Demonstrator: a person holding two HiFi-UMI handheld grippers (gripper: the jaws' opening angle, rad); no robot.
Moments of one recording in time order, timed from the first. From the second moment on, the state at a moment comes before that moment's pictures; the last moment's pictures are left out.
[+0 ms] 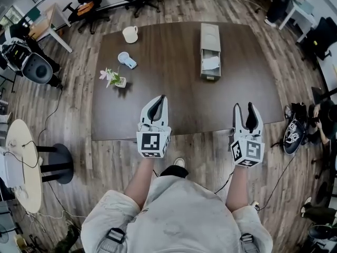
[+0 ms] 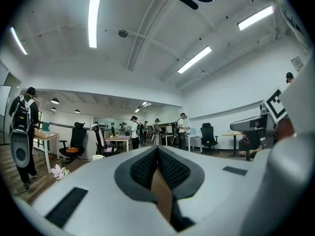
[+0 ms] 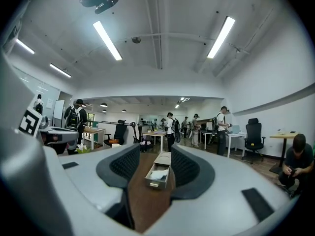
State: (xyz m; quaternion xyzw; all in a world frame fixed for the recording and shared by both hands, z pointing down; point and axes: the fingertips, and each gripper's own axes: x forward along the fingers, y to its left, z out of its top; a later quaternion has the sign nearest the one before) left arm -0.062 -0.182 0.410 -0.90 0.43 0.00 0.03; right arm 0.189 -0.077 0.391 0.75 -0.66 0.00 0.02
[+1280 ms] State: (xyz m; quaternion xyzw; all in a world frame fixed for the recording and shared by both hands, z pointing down) left arm 0.037 -0.309 0.372 -0.86 0.50 0.01 0.04; right arm 0.315 -0.245 0.364 0.70 -0.72 -0.02 -0.01
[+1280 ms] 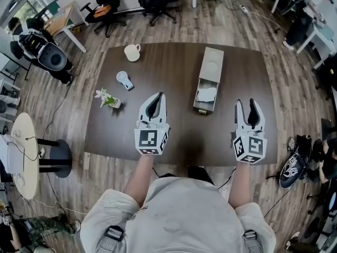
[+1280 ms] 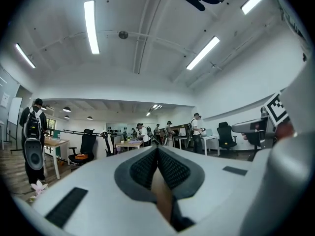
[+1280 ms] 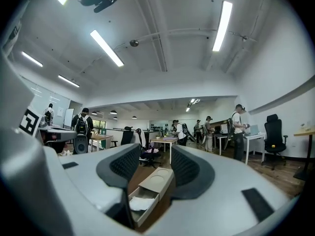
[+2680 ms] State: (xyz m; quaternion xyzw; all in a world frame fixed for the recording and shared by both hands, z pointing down) left arm 0.080 -0.370 0.380 -0.82 0.56 0.01 0.07; right arm 0.379 -0.334 0.366 0.66 -0.75 -0.04 -0.03
